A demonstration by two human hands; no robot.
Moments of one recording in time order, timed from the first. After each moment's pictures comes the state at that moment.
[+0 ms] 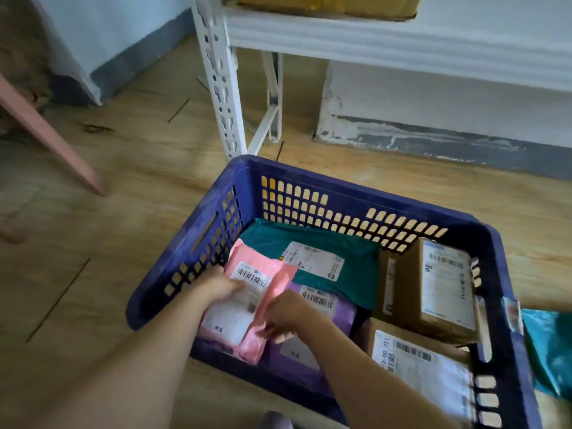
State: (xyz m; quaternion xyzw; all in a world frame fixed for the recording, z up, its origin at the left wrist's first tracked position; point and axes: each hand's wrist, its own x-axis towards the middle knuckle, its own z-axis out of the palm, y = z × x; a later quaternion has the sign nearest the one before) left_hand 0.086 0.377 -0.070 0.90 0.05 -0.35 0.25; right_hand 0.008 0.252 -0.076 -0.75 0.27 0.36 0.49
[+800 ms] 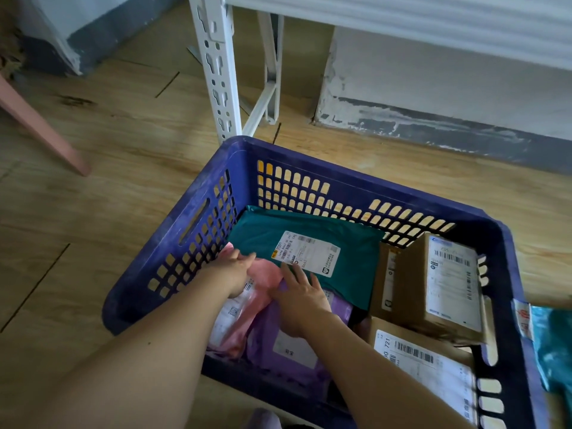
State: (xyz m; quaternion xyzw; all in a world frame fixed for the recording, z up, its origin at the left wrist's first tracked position) left_hand 0.103 0.348 -0.107 0.91 -0.18 -0.38 -0.03; right_hand 0.007 0.226 -0.106 -0.96 -0.02 0.29 0.05
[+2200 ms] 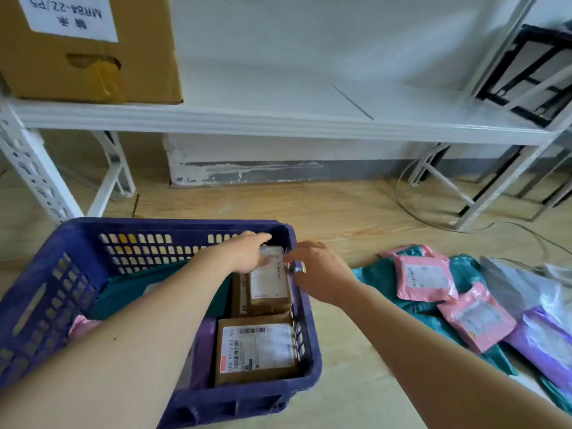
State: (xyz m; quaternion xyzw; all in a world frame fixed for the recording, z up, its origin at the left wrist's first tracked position) left_hand -0.014 0.138 0.076 0.83 -0.47 -0.28 0.08; right_hand -0.162 0.056 0.093 -0.96 0.24 0.04 0.17
